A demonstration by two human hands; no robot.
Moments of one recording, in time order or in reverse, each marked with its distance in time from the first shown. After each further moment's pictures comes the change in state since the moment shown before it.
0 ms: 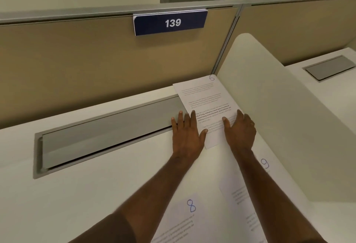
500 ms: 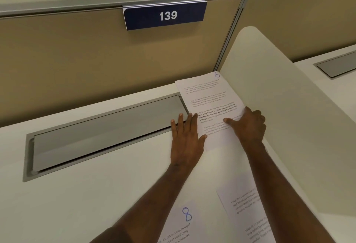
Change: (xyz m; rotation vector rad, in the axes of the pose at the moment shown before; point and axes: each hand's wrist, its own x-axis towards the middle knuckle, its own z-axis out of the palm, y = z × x) left_hand -0.002 0.000 0.025 -0.025 0.109 0.045; right_hand 0.037 0.001 -0.022 -0.022 -0.127 0.061
